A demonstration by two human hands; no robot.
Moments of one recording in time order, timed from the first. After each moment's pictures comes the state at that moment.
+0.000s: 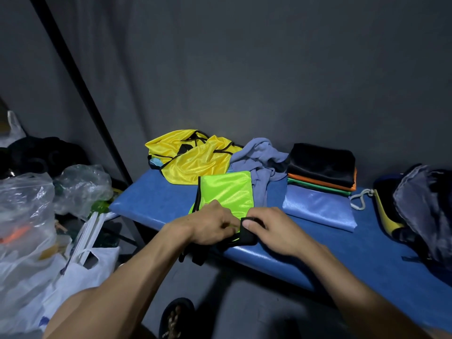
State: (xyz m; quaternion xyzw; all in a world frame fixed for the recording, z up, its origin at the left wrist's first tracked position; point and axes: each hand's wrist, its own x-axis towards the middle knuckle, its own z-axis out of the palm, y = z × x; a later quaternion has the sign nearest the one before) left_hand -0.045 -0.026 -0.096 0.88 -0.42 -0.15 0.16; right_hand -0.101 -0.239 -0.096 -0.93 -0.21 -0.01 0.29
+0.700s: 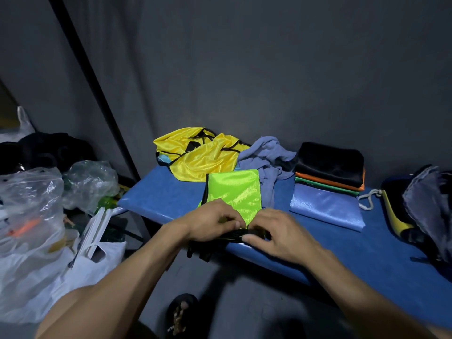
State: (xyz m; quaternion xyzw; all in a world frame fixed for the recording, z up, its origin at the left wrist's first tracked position) left_hand -0.049 -0.005 -0.097 0.86 -0.40 -0.12 0.29; right_hand -0.102 -0.239 -0.124 -0.94 -0.28 -0.10 0.19
